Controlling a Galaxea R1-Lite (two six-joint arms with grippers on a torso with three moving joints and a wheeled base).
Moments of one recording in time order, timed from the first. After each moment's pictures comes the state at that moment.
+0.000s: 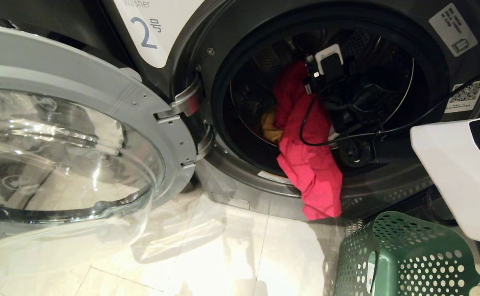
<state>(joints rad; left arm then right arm) -0.01 0.00 0.00 0.00 0.00 -0.01 0.34 2.32 -1.86 -1.18 -0.11 -0.67</state>
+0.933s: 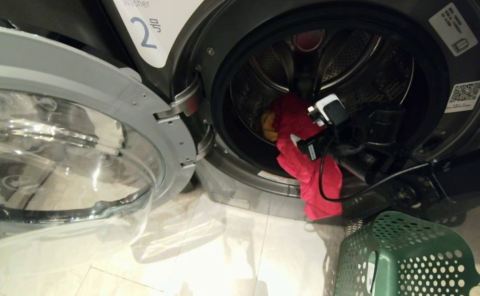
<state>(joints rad) -0.01 0.00 0.00 0.00 0.00 -0.01 0.43 1.94 -1.11 -0.84 -0.15 -0.38</state>
